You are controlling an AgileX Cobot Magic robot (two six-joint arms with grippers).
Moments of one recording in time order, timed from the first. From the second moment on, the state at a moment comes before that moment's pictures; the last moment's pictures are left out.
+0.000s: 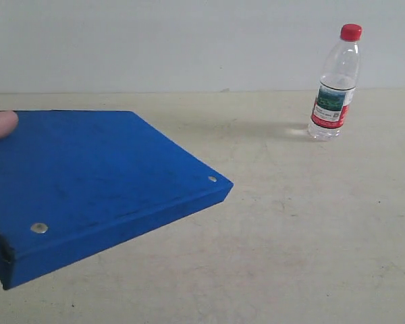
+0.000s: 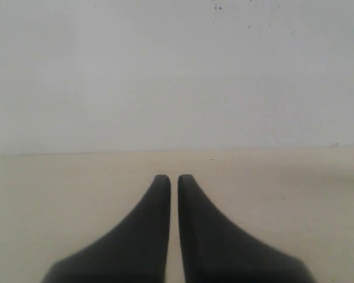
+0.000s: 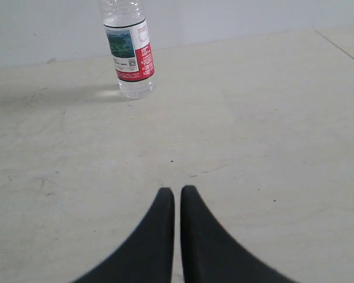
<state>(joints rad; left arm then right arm) -0.20 0.05 0.00 -1.74 -0.22 1.75 0.01 0.00 0.00 -0.14 0.38 0.23</state>
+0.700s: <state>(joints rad) -0.20 0.05 -0.01 -0.08 0.25 -0.24 0.01 0.00 0.00 -0.14 0.38 0.23</state>
